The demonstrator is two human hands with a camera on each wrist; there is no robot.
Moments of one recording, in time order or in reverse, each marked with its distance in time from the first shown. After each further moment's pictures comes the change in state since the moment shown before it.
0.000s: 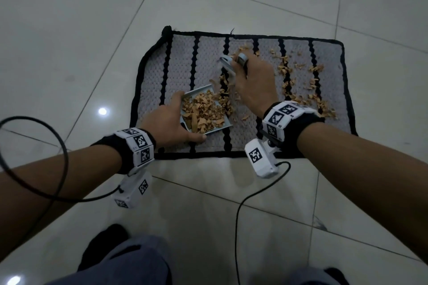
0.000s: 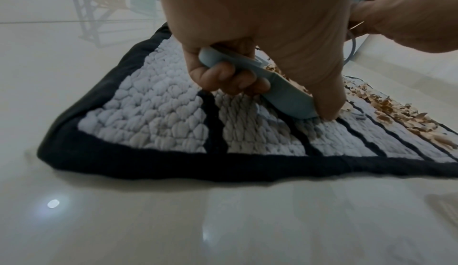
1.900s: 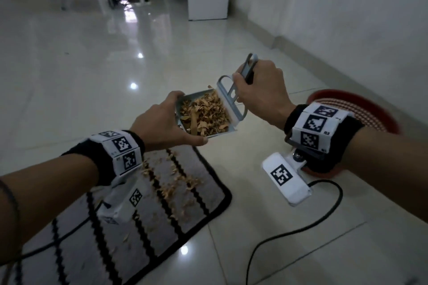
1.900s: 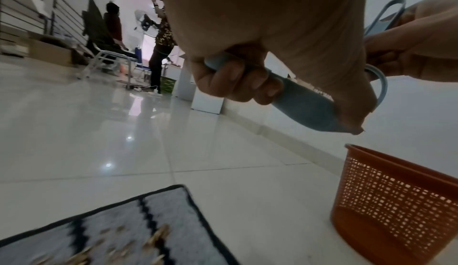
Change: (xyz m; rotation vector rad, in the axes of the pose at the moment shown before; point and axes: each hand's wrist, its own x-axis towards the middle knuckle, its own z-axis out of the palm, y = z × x) left_hand 0.027 0.390 -0.080 0.088 0.017 0.741; right_hand -0.037 0.051 -0.394 -0.251 0.549 0.311
